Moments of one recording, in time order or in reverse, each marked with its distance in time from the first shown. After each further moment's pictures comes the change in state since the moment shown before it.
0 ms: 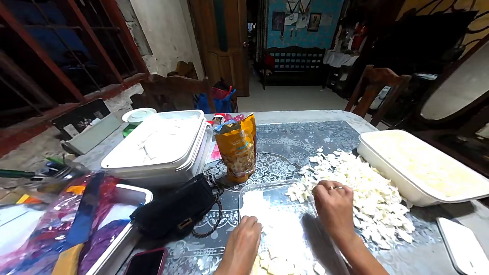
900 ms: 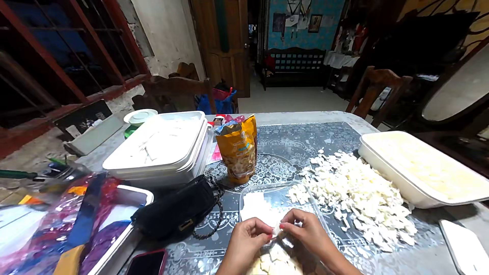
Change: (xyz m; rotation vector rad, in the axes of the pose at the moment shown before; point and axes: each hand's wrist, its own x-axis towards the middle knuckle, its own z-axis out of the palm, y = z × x) left_hand 0.007 0.018 -0.027 -1.128 -0.005 -0.460; right_hand -0.017 -0.044 -0.008 0.949 -0.653 0.334
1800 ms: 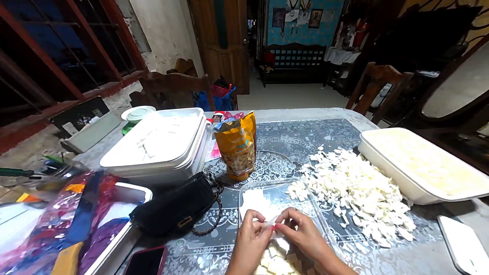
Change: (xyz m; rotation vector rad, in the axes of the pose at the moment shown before) left_hand -0.004 -0.013 0.017 0.065 0.087 0.051; right_hand -0.005 -0.001 0.013 0.195 -0.031 0.080
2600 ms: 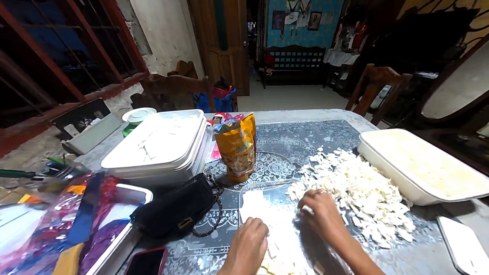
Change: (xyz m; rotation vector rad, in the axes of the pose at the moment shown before) left_hand 0.011 -0.030 -0.016 0.940 -0.109 0.585; right_hand 0.011 -0.001 -0.052 -0.837 0.179 -0.276
